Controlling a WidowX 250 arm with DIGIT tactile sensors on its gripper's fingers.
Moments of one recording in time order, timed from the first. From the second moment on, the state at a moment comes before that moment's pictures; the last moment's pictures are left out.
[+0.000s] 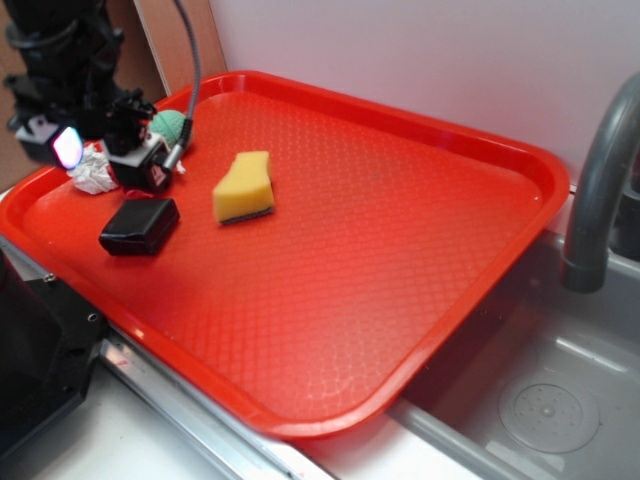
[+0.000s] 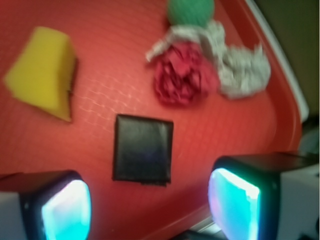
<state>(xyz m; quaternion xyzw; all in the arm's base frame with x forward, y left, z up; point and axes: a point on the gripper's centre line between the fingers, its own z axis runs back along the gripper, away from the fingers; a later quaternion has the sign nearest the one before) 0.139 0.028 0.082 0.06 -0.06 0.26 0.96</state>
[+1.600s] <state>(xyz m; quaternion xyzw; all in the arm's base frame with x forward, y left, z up) 0.175 0.017 0.099 0.02 -0.09 0.18 0.98</state>
